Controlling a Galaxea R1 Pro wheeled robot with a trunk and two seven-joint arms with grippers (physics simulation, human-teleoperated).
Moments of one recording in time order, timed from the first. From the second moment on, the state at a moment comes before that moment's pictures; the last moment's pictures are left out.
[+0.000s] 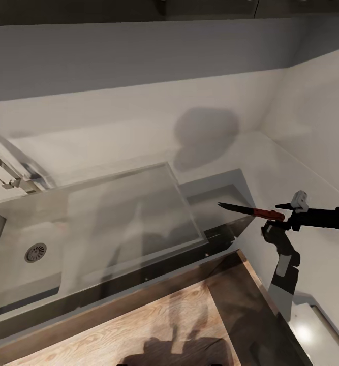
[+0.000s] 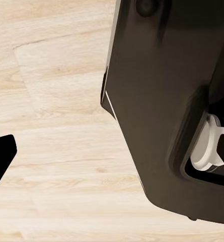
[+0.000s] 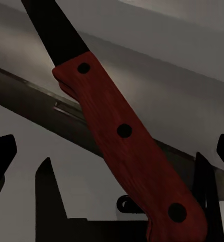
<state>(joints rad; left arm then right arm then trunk) 0.30 0.06 -0.23 -0.81 0.37 -0.02 0.25 -1.11 -0.60 0.00 -0.51 0.18 -0.07 1.25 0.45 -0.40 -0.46</state>
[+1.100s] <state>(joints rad) 0.30 0.06 -0.22 -0.81 0.37 -0.02 0.25 -1.11 -0.60 0.01 -0.51 0.18 -0.12 1.15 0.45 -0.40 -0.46</state>
